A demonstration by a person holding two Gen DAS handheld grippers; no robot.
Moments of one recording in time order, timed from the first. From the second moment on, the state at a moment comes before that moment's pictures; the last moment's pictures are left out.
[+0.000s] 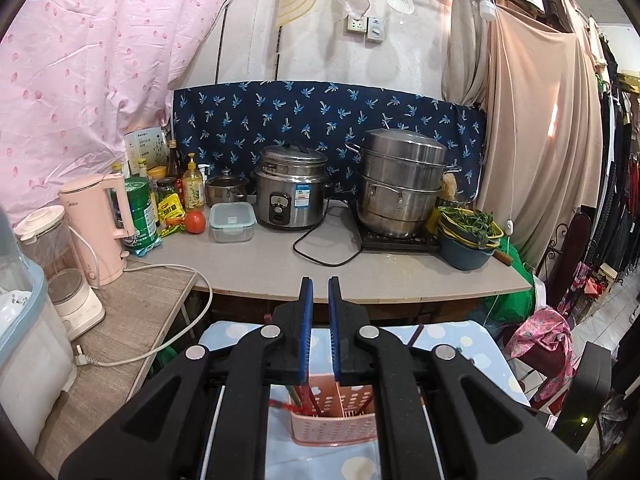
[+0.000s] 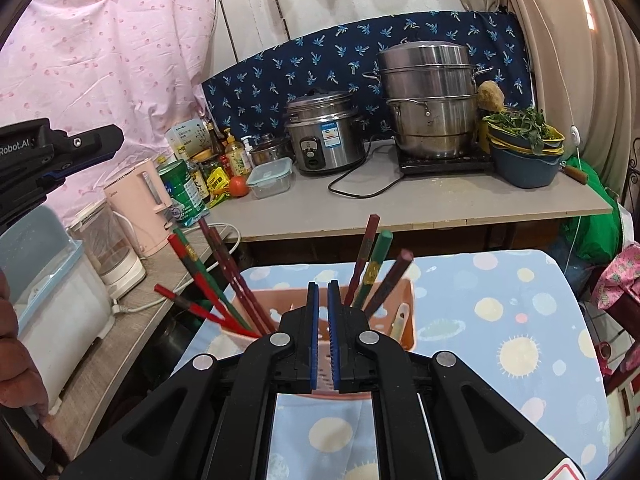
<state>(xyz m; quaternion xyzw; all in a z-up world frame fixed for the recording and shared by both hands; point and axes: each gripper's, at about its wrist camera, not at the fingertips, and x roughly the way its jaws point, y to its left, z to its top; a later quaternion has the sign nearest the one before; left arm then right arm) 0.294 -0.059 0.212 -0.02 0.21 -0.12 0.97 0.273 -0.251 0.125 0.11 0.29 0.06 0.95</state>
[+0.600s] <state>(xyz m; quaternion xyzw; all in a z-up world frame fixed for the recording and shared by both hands) 0.228 -0.048 0.145 0.00 0.29 -0.09 0.95 0.187 -0.239 0.102 0.10 0.31 0.07 0.94</state>
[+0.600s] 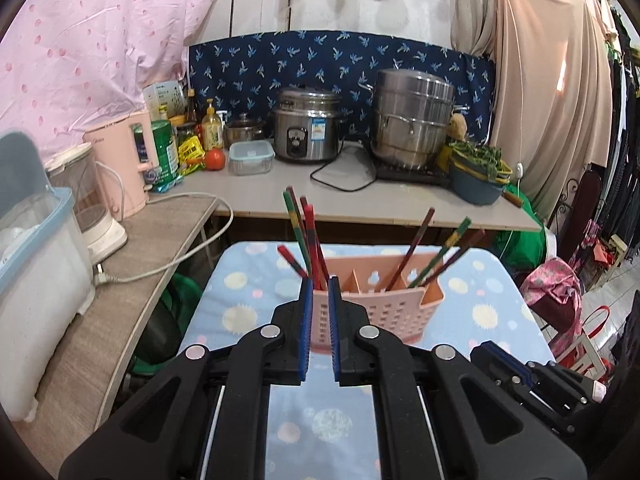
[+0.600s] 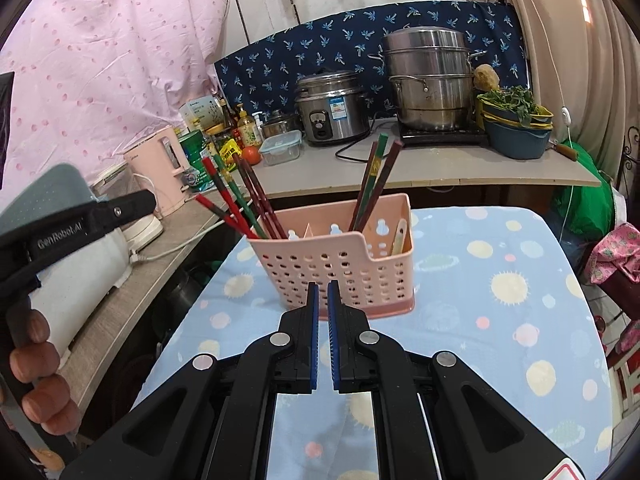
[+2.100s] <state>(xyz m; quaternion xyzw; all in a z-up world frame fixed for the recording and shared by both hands) 0.170 -0.040 0.070 0.03 0.35 -0.04 0.93 0.136 -0.229 0.077 0.05 0.35 0.02 0.94</state>
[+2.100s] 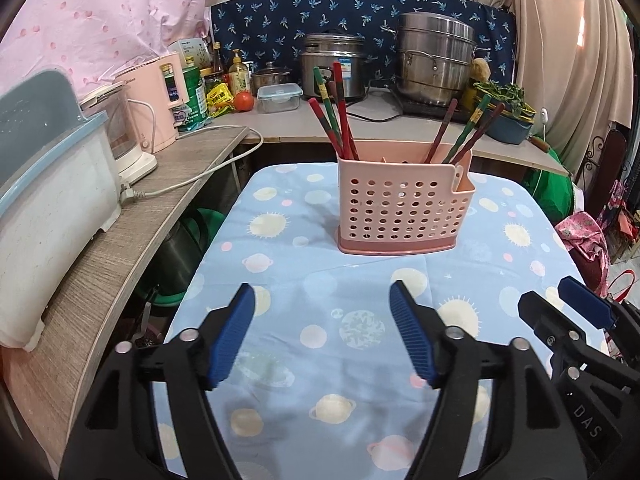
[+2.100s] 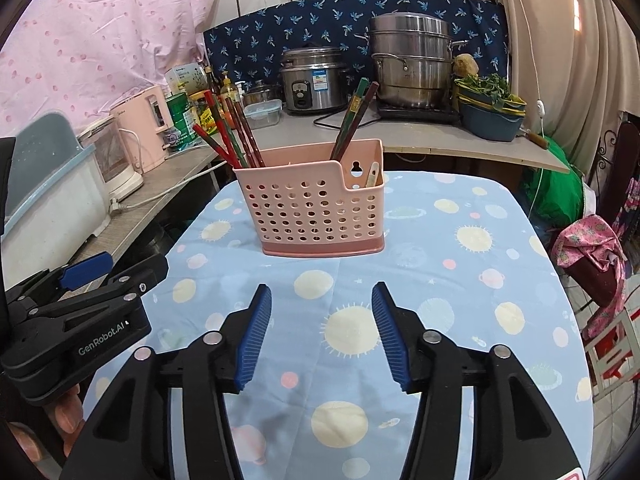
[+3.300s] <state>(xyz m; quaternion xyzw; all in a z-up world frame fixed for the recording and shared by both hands) 0.172 -0.036 0.050 0.03 0.38 0.00 0.92 0.138 -0.236 0.060 0.06 0.36 0.00 0.93</state>
